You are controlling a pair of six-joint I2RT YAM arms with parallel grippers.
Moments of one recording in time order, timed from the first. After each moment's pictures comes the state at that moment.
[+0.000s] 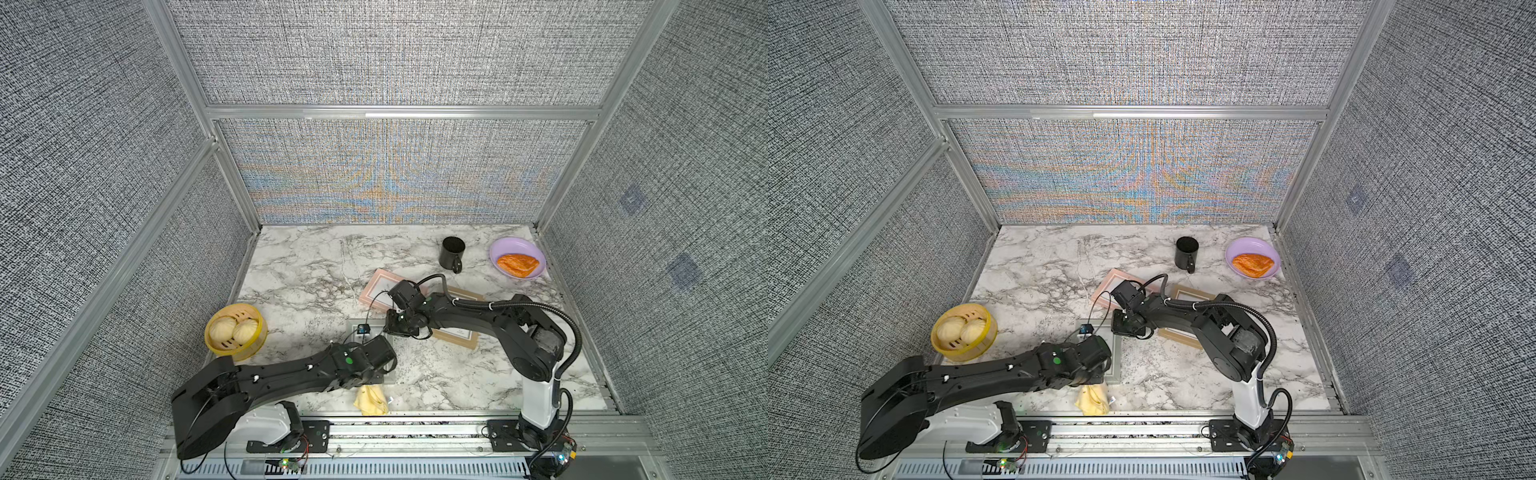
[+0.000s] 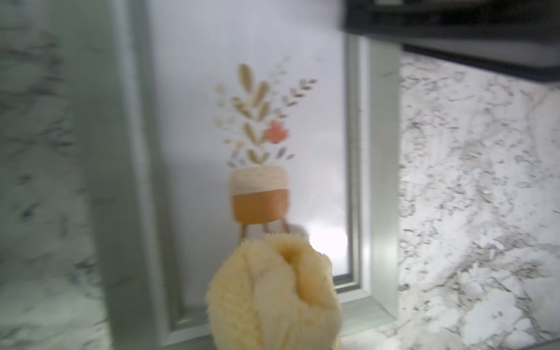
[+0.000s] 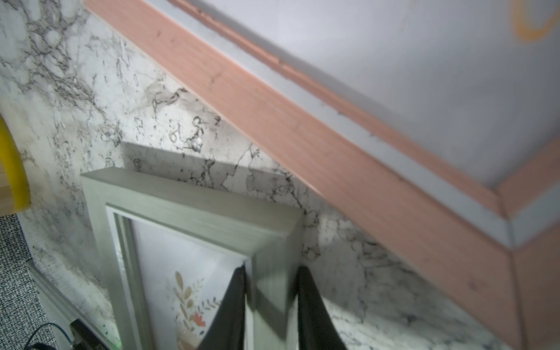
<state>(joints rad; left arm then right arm) -1.08 1.24 0.60 -0.60 -0.19 -1.03 0.83 1.98 1.21 -0.37 -0.17 0.86</state>
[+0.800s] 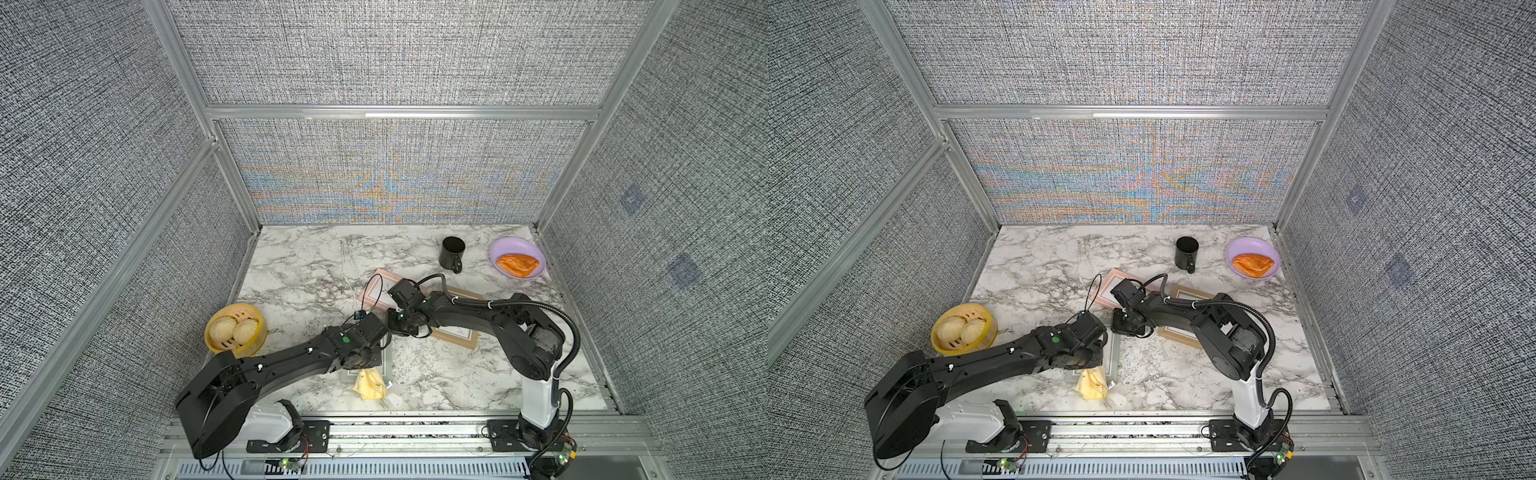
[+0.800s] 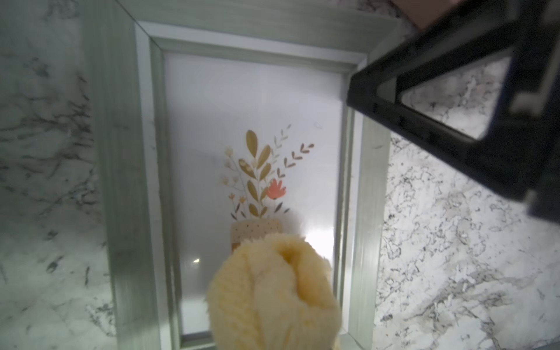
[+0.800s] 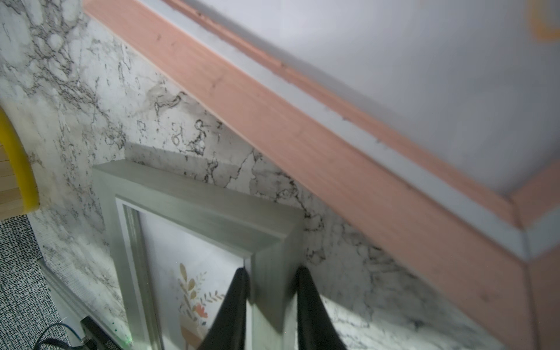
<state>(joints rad) -0.90 1.36 0.72 -0.57 -0.06 -0.89 0.82 1.99 1.23 -0.38 -0.19 0.87</state>
